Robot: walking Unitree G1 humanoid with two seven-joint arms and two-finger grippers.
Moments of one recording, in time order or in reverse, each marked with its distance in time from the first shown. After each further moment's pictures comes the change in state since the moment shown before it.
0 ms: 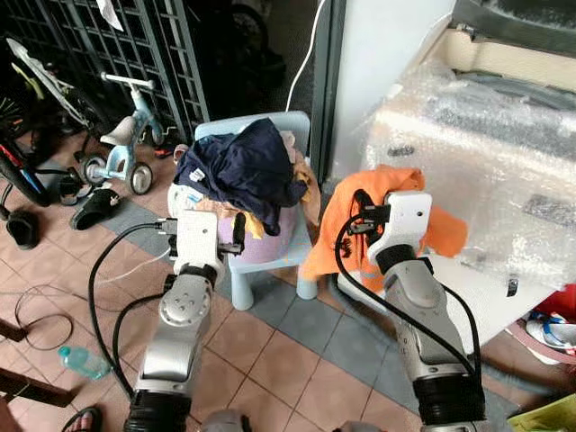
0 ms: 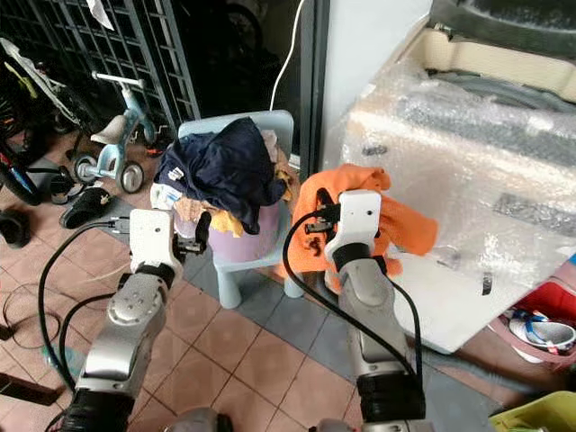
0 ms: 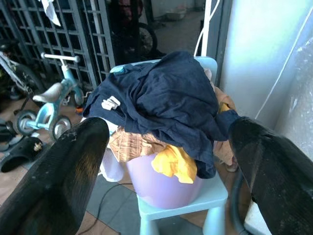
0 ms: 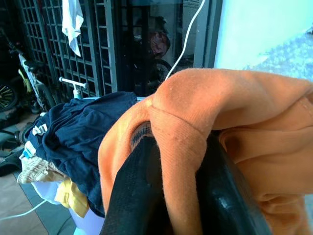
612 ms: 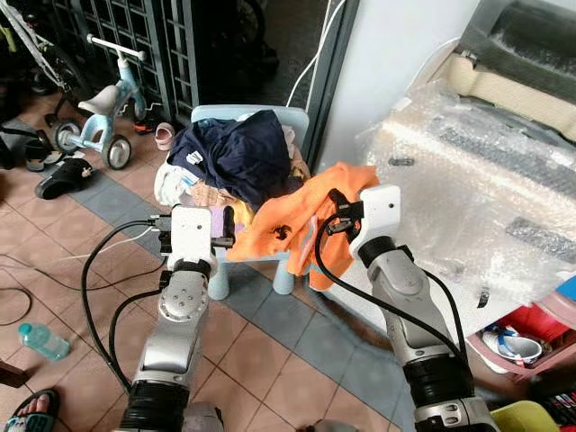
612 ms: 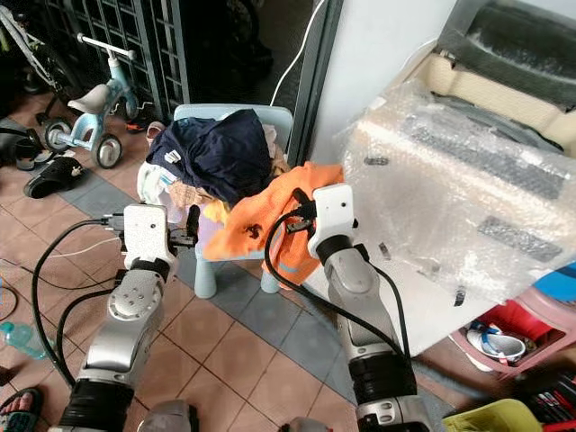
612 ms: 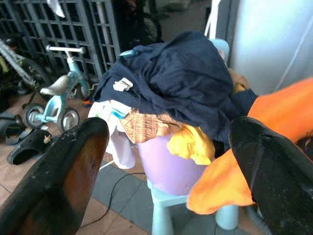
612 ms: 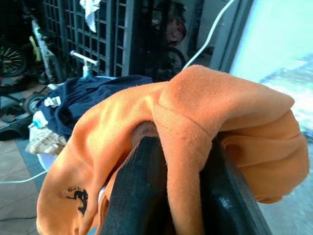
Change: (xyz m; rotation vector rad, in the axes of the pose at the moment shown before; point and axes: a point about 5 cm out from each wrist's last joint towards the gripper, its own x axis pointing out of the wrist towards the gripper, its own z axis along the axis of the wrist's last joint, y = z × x) left arm 0.004 0.005 -0.020 0.109 0.031 -0.013; right arm 0.004 -0.007 -0.012 -0.098 0.054 0.033
